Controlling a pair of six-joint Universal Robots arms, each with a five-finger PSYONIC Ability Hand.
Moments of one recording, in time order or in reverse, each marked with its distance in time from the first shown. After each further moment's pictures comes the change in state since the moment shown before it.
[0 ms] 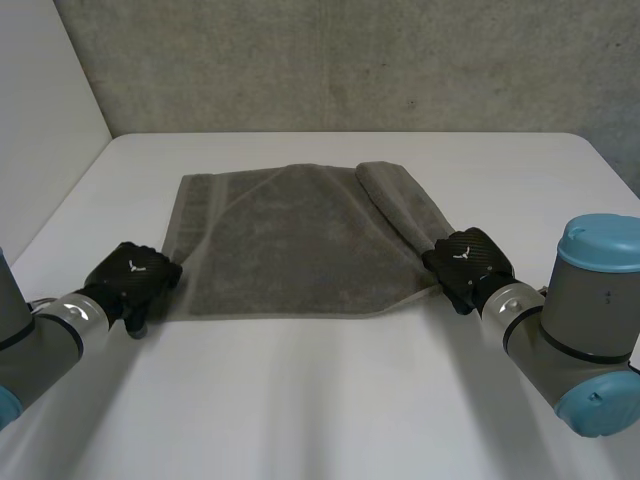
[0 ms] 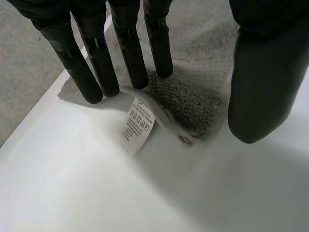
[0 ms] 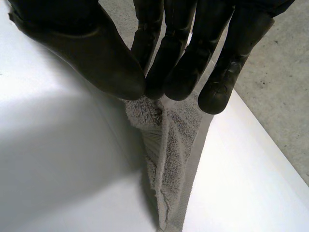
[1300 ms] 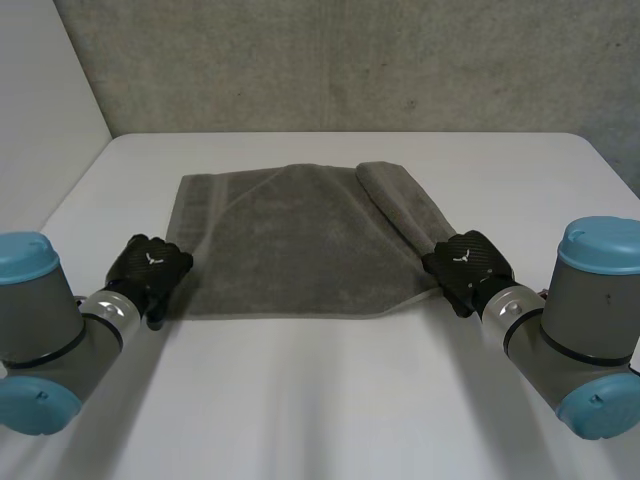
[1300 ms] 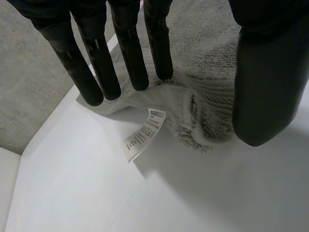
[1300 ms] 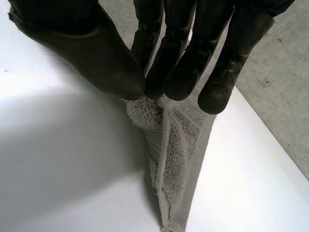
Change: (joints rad) left arm -0.163 -0.042 0.037 0.113 -0.231 -0.103; right arm -0.003 0.002 0.009 -0.002 -0.006 -0.002; left_hand 0.039 0.048 0.055 0.041 0.063; right_hand 0.000 0.000 -0.001 0.000 0.000
